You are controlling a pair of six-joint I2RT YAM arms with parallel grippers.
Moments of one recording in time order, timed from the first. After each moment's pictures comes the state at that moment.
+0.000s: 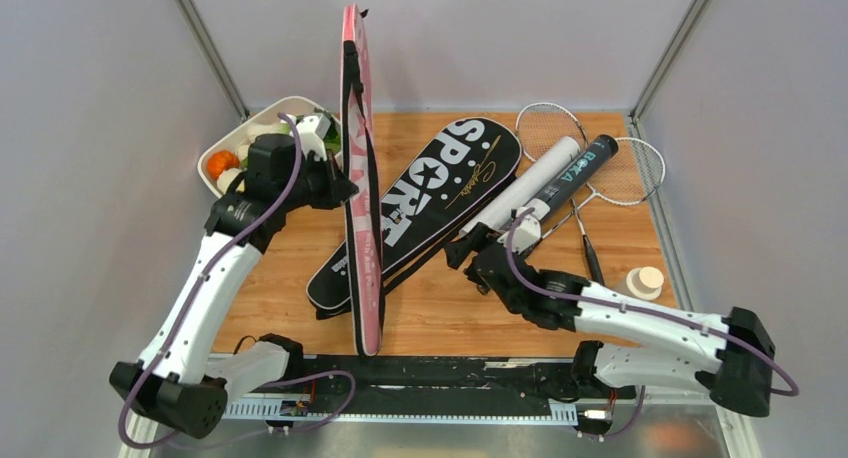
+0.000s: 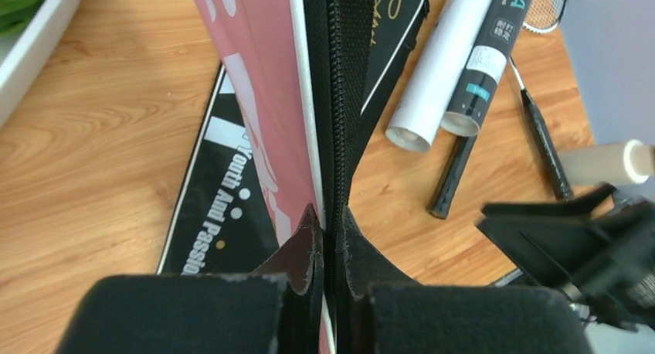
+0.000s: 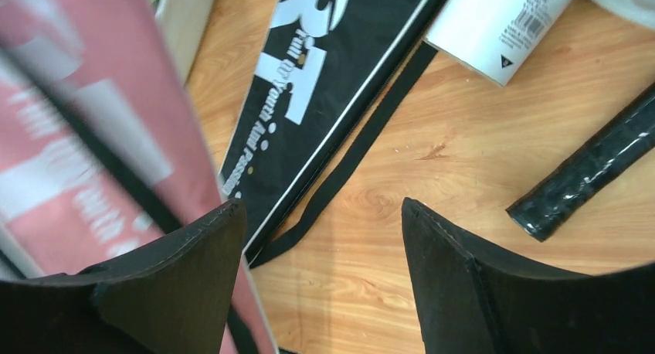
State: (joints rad) left arm -0.31 1.11 1.24 -0.65 0.25 -0.35; right arm 1.12 0.97 0.70 -0.28 0.65 1.15
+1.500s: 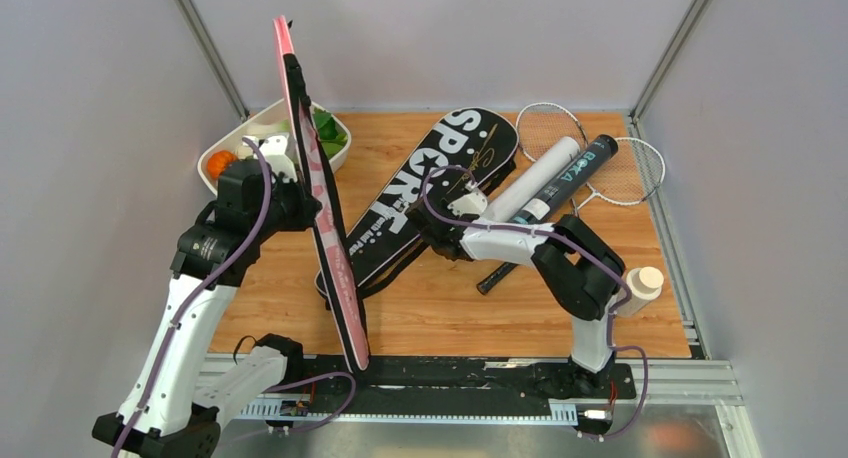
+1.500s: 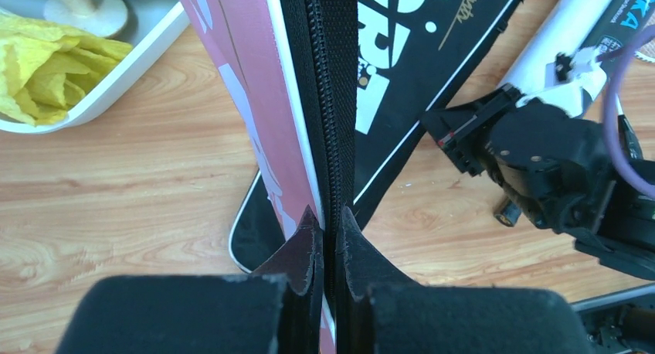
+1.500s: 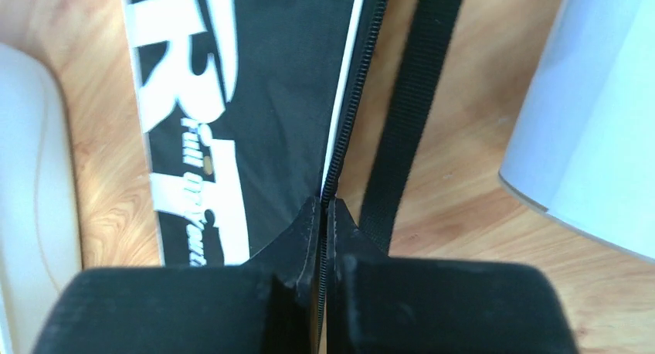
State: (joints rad) left arm -0.31 0.89 1.25 -0.89 -0.01 -0.30; right arm 0.88 1.94 1.20 -0.22 0.59 1.53
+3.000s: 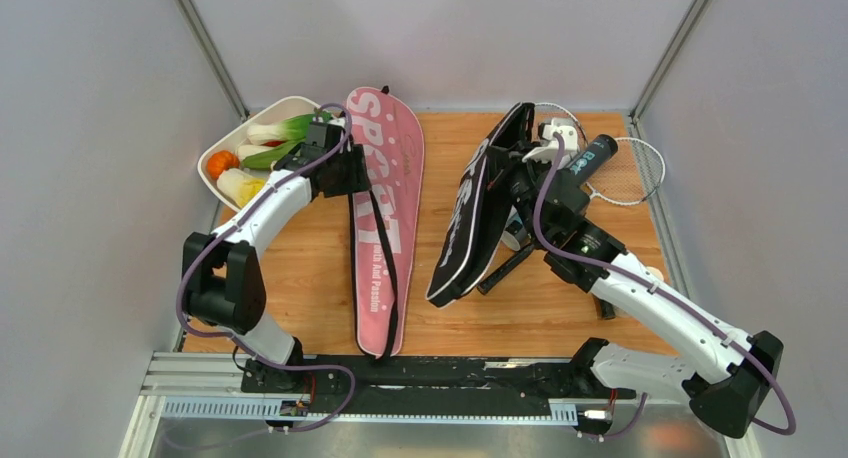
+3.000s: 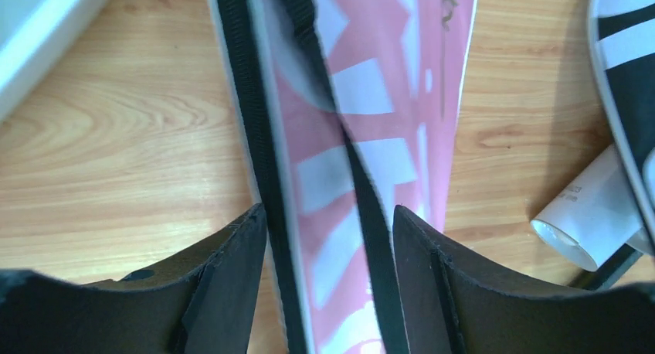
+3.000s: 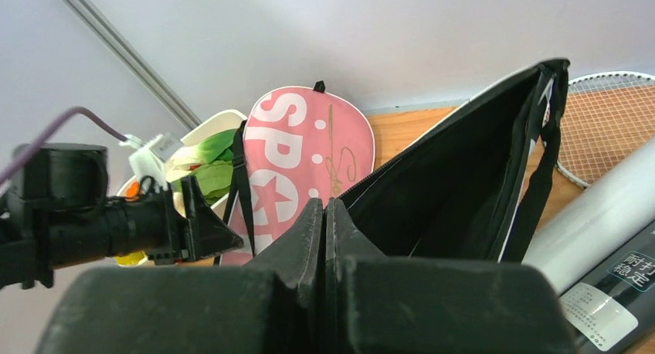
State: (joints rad) left arm -0.27 1.61 1.24 -0.49 0.06 -0.40; right arm 0.79 1.05 1.04 0.06 0.53 0.39
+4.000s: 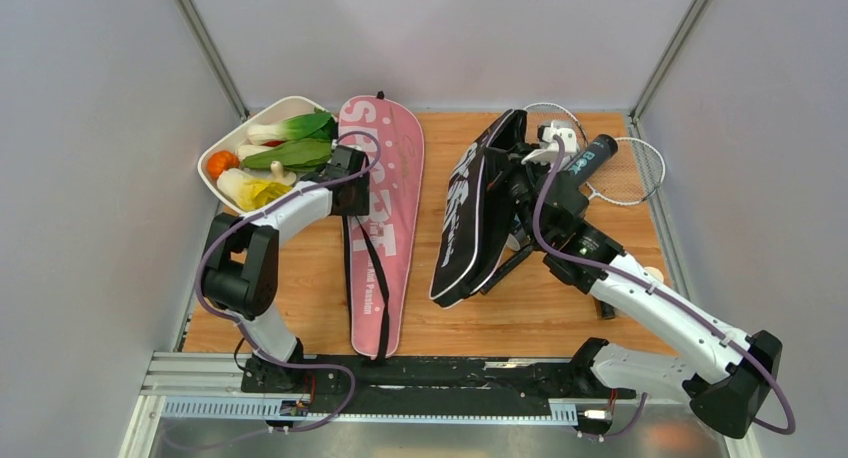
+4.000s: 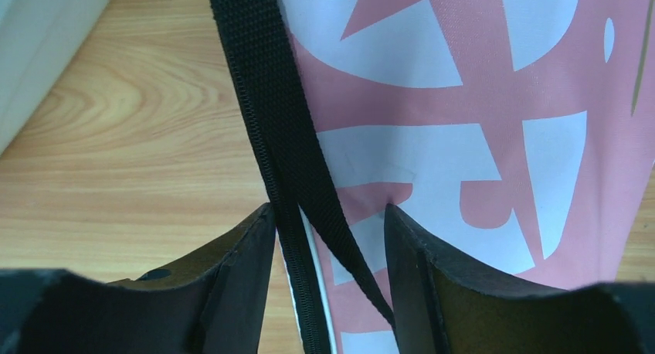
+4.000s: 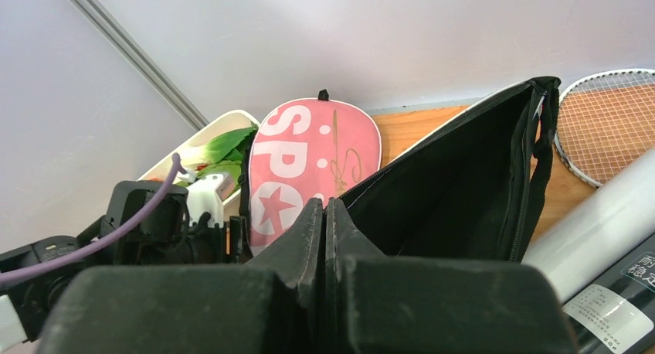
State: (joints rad) left arm -0.34 1.69 1.13 -0.42 -0.24 -0.29; right arm 0.79 1.06 1.01 0.09 0.52 0.40
